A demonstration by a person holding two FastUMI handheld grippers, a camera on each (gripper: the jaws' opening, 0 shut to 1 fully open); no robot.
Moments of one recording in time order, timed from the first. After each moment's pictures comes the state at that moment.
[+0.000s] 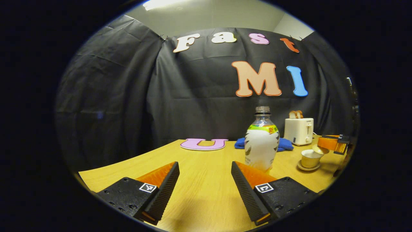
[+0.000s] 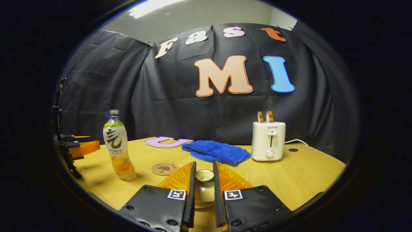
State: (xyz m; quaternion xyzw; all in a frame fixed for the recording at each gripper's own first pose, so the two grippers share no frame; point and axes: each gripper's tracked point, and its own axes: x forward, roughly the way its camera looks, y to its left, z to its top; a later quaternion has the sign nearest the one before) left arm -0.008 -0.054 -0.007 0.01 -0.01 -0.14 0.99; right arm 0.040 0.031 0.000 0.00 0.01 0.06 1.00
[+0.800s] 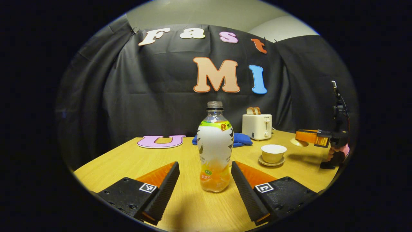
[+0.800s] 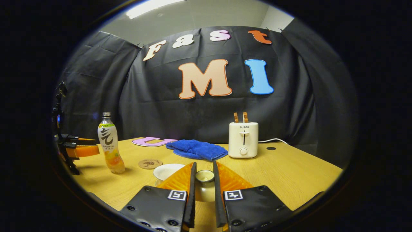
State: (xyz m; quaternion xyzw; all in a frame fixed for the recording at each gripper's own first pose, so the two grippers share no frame) left arm -0.020 -0.123 -0.017 0.01 0.02 -0.31 0.95; right arm -0.002 -0.035 0.007 0.00 0.01 0.00 1.00
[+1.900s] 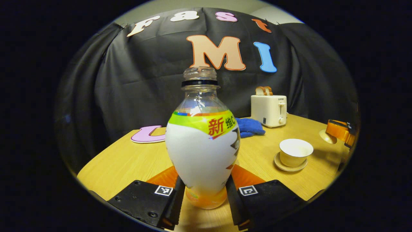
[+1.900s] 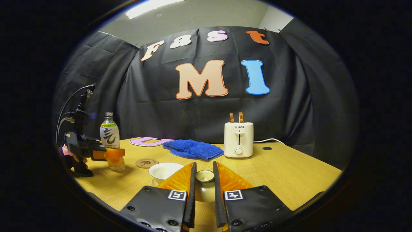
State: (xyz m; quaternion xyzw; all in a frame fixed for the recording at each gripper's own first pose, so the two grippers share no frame) left arm 0.043 -0.181 -0.039 0.08 0.09 -0.26 0.96; right arm -0.006 -0.048 0.008 0.00 0.01 -0.01 1.00
